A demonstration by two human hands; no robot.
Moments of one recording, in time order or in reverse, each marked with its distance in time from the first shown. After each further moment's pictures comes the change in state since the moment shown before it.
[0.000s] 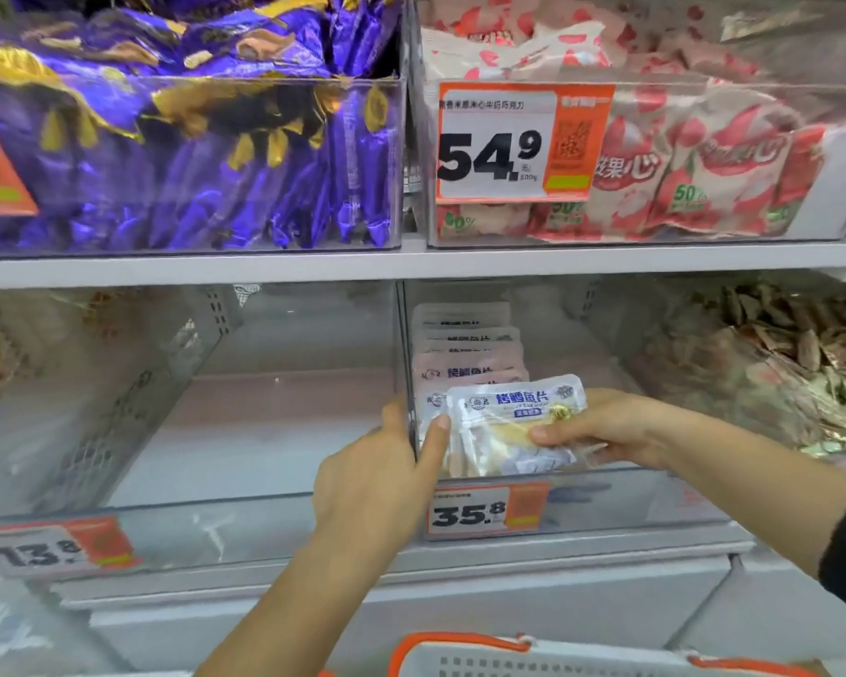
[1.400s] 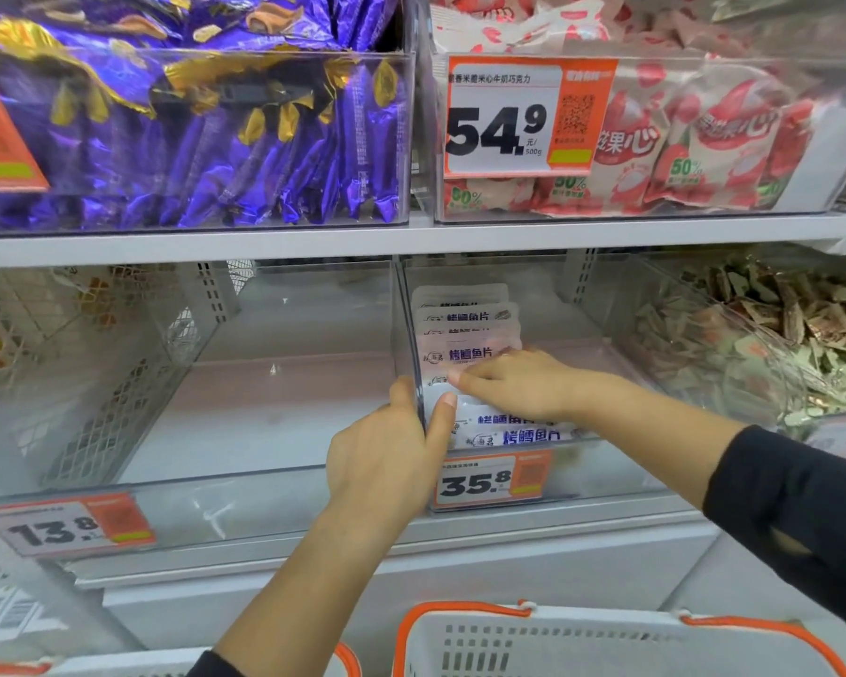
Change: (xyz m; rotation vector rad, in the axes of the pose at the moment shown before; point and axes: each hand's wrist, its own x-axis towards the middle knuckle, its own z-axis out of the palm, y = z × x) left_hand -0.003 0.003 -0.004 0.024 -0.013 0.013; right_hand 0.002 -0.052 0.058 -0.962 0.103 -0.360
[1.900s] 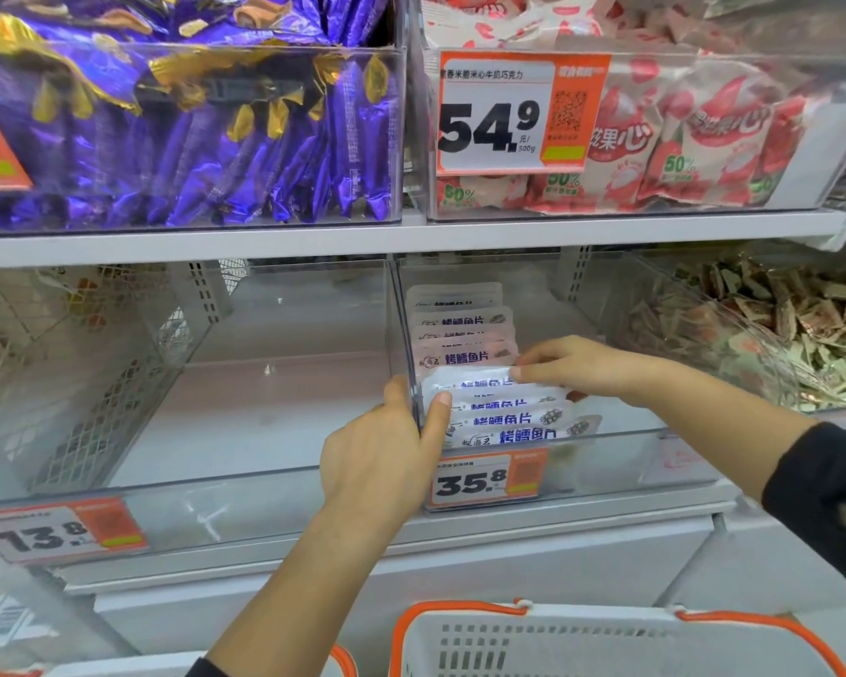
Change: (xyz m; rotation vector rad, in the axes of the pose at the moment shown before) left_hand -0.001 0.000 -0.001 -0.008 0.027 0.007; right_hand -0.011 0.060 -0.009 0.565 0.046 0.181
